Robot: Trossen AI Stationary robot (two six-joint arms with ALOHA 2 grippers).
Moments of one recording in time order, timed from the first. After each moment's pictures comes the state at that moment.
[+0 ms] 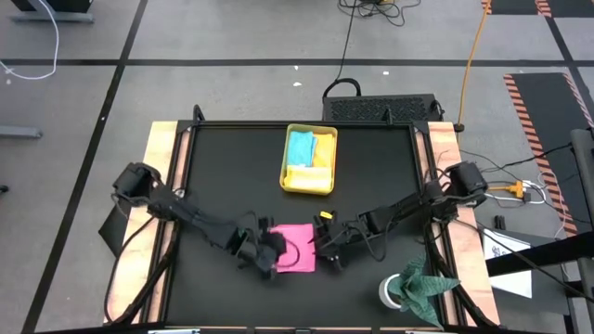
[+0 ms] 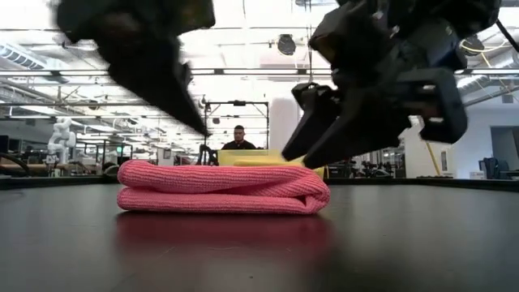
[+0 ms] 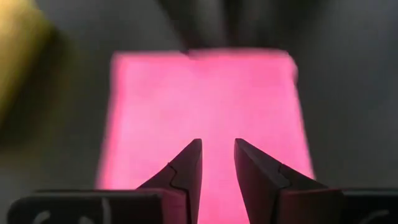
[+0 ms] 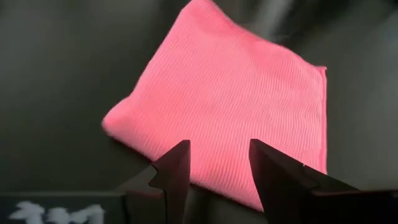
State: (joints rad) left arm -0.46 1.72 1.02 -0.22 -0.36 -0.40; right arm 0.30 1.76 0.78 0.29 0.05 -0.25
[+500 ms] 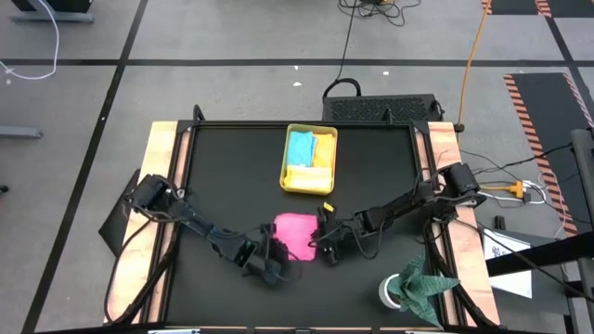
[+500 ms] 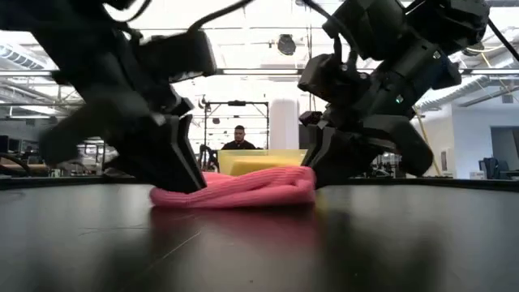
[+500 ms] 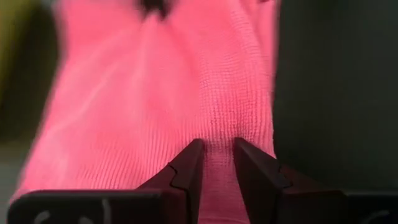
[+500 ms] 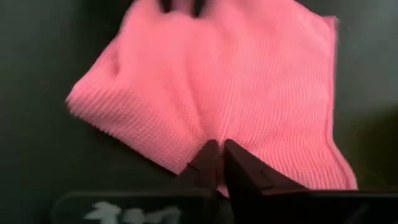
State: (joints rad) left arm -0.50 1.91 1.02 -0.24 -0.44 -0.36; right arm 0.27 1.83 0.78 0.26 0.18 -0.14
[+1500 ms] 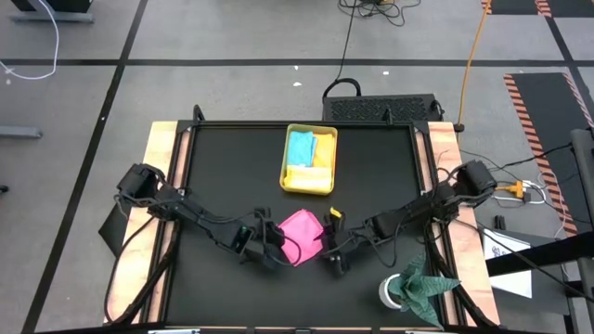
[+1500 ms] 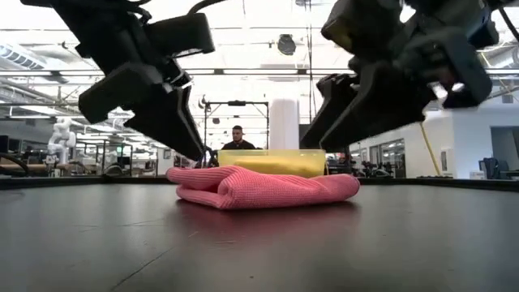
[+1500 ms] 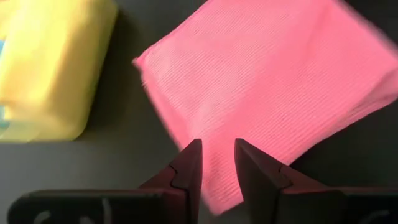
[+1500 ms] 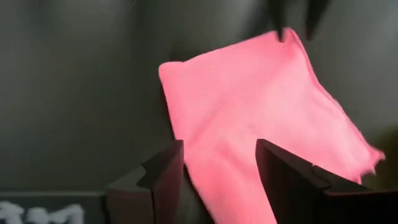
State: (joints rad) left arm -0.43 1.76 1.02 -0.37 -0.54 -0.28; right arm 0.38 1.70 0.78 0.19 0.21 -0.01
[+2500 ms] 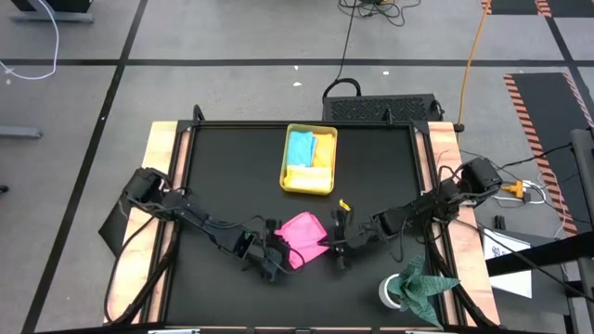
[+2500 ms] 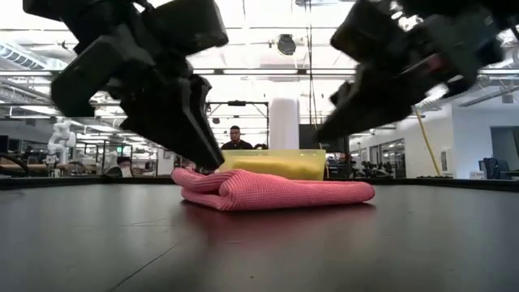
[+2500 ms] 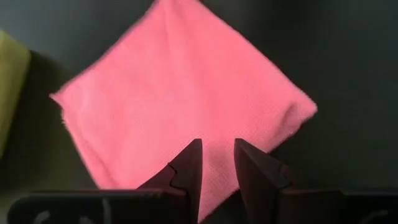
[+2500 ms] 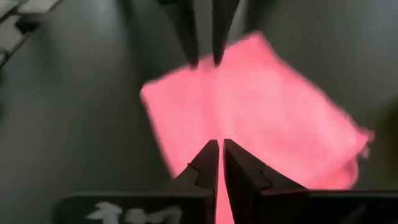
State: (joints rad) left arm -0.45 1.82 1.02 -0.15 -0.36 -0.16; right arm 0.36 1.64 0.66 0.35 0.21 0.19
